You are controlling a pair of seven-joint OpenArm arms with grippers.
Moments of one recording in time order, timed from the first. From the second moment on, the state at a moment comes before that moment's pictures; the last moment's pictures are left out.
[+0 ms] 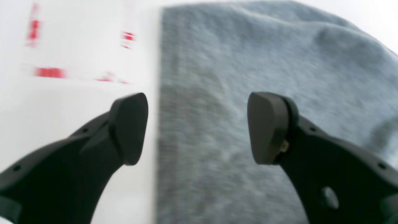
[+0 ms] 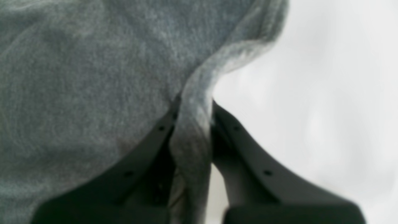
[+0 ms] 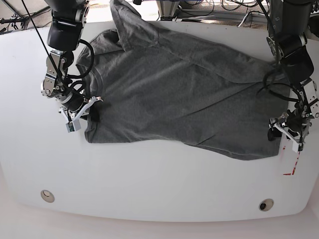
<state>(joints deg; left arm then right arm) -27.2 -23.7 -26.8 42.8 -2.4 -36.6 26.6 9.8 13.8 17.4 60.8 13.8 41.3 -29.7</state>
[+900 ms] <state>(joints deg) -31.4 -27.1 -26.4 25.2 -5.0 -34.9 15.6 9.2 13.7 17.4 60.9 14.3 41.3 -29.0</state>
